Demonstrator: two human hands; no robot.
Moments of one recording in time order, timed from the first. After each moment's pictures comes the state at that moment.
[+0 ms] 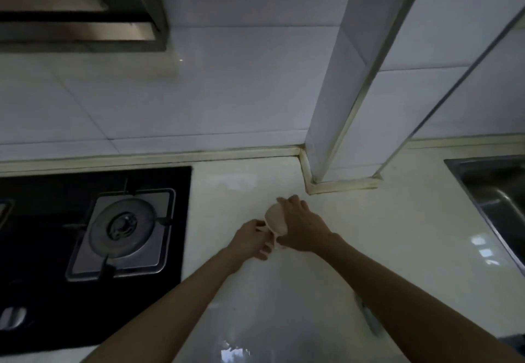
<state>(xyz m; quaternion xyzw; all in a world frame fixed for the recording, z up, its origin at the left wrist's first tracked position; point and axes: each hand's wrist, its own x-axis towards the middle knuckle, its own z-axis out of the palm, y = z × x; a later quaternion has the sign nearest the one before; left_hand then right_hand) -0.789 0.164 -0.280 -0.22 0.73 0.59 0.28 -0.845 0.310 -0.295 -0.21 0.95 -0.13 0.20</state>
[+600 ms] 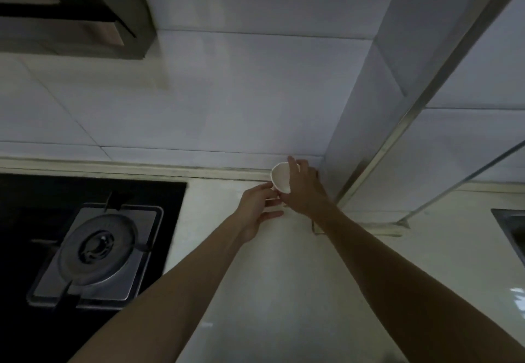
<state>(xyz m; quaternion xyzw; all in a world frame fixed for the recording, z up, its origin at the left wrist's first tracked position) -0.941 0.174 -0.279 -0.28 0.55 0.78 0.11 -1.030 0.290 -0.318 -0.21 0.97 -0.14 0.06</state>
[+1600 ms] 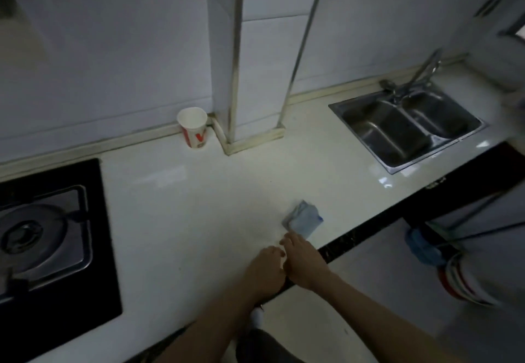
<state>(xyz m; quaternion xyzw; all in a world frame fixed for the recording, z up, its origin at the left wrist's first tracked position) -0.632 0.312 -0.344 0.19 0.86 0.32 0.34 -0.624 0.453 -0.353 -0.07 0.97 -0.08 0.20</state>
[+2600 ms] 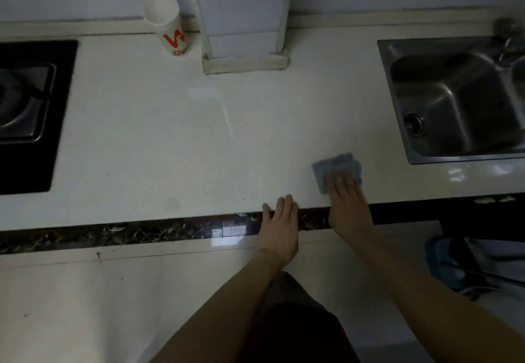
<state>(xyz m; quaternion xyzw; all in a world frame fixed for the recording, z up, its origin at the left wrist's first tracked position) -0.616 0.579 -0.389 0.10 0.96 0.09 0.24 -0.688 0.756 -0.410 -0.17 0.97 -0.02 0.14</state>
